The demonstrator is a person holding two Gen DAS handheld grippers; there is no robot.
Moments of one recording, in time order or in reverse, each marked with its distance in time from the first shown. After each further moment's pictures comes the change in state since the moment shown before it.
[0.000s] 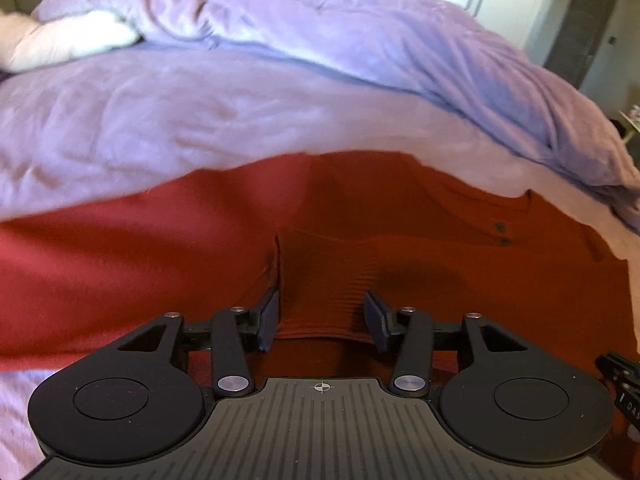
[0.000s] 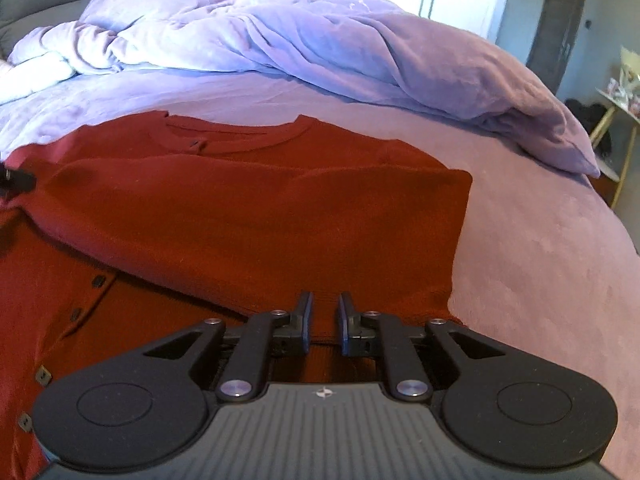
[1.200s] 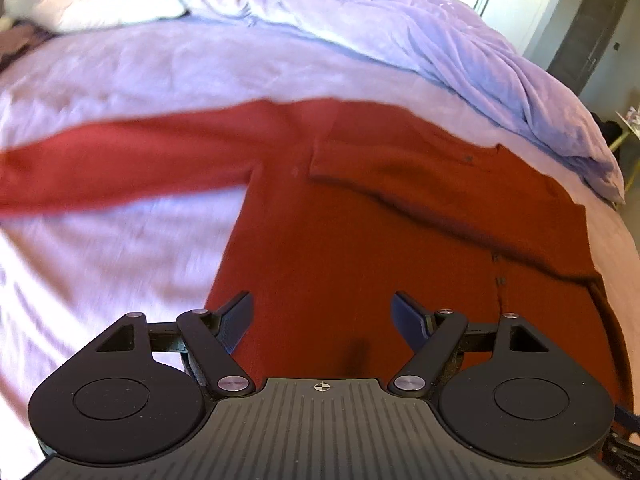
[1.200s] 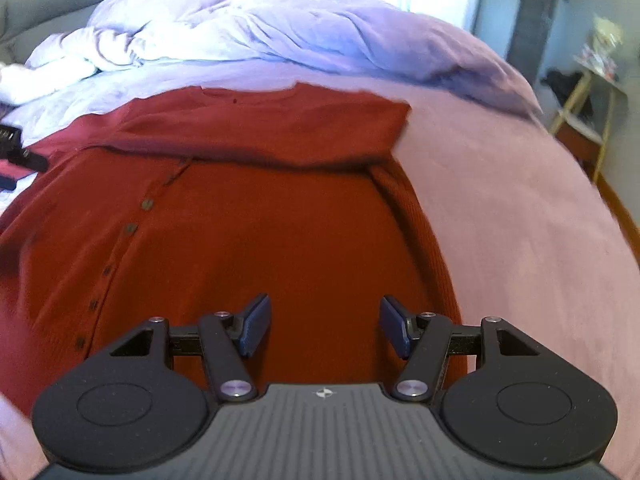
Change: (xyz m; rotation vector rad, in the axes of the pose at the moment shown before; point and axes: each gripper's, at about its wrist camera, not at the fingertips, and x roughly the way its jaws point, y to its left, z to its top) left arm -0.117 0.025 -0.099 -0.055 0.040 -0.006; right arm -0.139 -0.009 -0.111 0.083 0.040 0.015
